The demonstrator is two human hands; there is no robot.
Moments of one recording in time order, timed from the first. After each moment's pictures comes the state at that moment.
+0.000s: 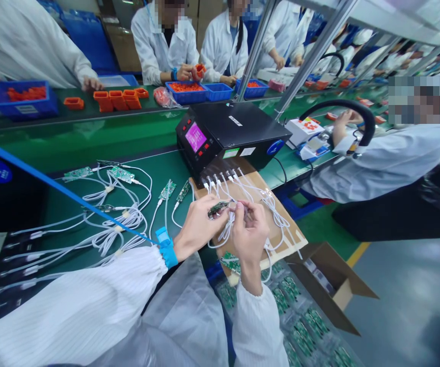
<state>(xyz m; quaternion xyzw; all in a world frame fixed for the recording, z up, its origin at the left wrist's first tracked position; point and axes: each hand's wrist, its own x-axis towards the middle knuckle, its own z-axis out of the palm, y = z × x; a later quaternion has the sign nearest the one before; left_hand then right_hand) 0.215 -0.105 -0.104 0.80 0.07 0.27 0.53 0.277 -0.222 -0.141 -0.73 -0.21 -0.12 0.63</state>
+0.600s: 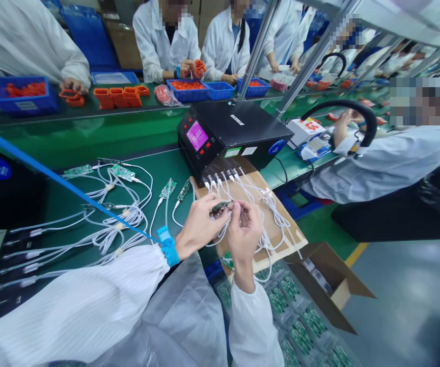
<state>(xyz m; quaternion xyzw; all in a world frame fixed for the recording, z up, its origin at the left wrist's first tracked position) 0.215 -0.103 -0.108 0.80 0.04 0.27 0.53 0.272 -0.213 -0.149 -0.75 -0.19 -0.14 0.61</state>
